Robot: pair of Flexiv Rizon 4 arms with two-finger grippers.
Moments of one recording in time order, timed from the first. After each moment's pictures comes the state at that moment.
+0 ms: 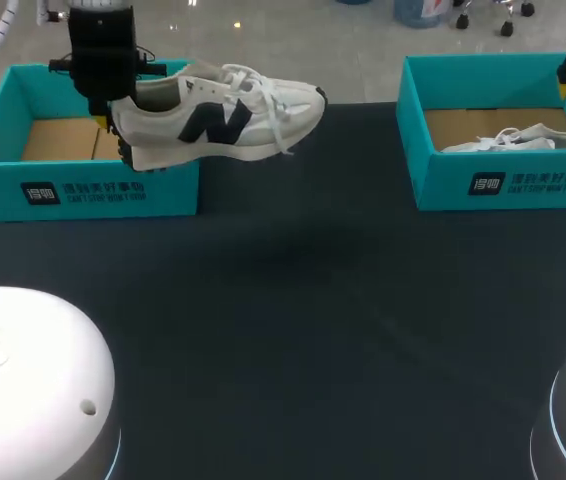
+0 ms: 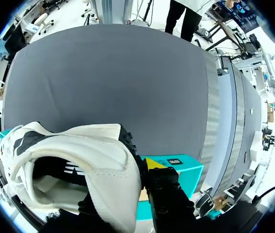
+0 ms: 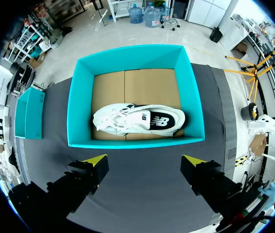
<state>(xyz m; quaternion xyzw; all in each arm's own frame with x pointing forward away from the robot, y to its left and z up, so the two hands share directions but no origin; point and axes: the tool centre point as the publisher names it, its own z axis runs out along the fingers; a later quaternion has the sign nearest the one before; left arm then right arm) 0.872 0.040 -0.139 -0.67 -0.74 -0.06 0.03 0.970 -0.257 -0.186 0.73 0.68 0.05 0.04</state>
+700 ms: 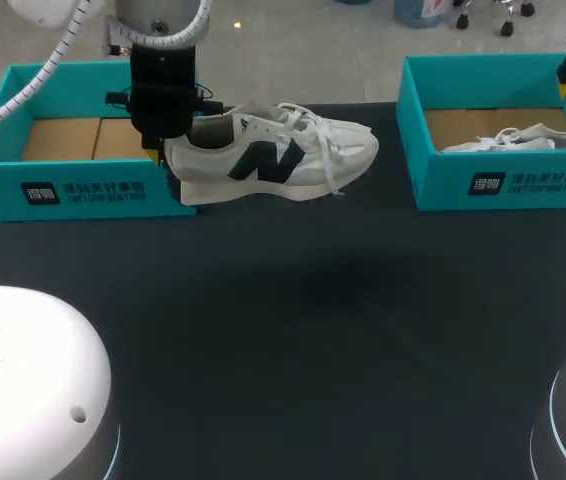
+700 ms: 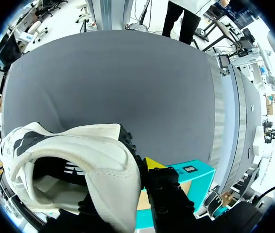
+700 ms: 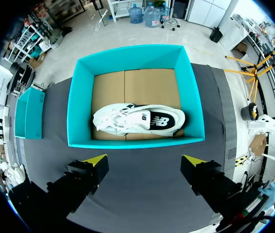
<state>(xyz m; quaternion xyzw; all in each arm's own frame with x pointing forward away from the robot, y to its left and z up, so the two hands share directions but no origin) 0.831 -0.022 -0.158 -0.69 -0.72 -0.06 0.04 0.970 -0.257 -0.186 0.73 0.68 0.05 0.04</state>
